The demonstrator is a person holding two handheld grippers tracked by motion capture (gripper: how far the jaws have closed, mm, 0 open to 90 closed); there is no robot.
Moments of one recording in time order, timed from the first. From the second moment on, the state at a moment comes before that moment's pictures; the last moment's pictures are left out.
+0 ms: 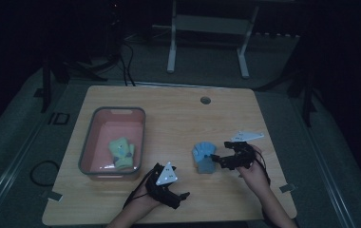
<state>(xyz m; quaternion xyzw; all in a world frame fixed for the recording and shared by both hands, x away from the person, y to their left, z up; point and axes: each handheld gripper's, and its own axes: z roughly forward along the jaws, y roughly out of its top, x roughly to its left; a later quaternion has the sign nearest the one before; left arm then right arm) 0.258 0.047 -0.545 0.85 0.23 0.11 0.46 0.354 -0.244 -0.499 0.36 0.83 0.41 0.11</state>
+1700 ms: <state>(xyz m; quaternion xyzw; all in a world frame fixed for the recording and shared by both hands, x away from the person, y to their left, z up) 0.320 -0.042 -0.558 0.91 0.05 0.18 0.37 0.405 -0.218 -0.549 0.38 0.85 0.34 0.10</state>
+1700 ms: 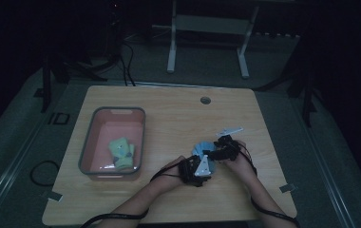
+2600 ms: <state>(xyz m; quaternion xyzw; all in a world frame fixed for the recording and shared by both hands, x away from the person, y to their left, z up) 0.326 -0.044 -0.536 0.92 0.06 0.18 0.34 0.405 -0.216 -0.538 0.39 0.84 0.37 0.02</state>
